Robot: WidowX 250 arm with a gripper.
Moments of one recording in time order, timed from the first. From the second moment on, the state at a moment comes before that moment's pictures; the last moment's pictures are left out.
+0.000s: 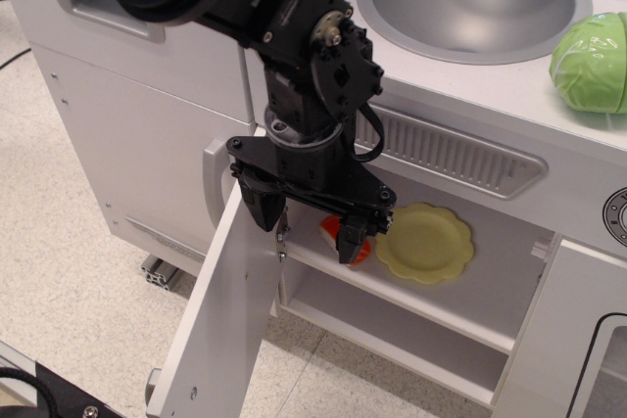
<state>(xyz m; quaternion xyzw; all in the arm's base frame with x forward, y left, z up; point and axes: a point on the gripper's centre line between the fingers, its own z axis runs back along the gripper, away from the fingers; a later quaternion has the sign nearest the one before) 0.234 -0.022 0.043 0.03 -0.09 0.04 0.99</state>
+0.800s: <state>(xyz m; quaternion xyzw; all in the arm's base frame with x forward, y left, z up) 0.191 0.015 0.029 0.02 -0.09 0.05 0.99</state>
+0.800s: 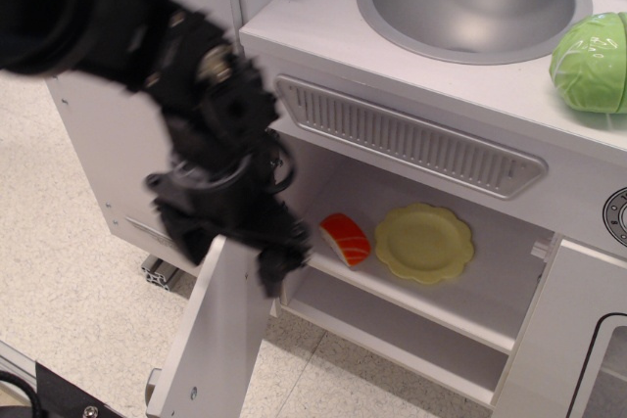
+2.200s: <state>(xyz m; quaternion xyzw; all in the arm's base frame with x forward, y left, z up) 0.236 -0.083 -0.005 -0.03 -0.08 0.14 0.99</state>
